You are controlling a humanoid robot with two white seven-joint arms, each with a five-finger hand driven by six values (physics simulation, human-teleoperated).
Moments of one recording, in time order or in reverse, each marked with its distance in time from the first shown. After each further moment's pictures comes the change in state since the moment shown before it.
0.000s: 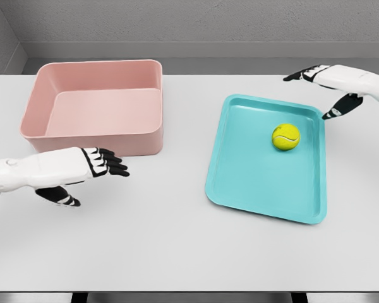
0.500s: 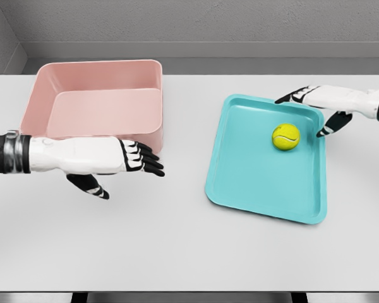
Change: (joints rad) left arm -0.365 -0.075 -0.346 0.000 0.159 0.000 -0.093; right arm -0.003 0.000 0.113 -0.011 0.000 0.000 0.009
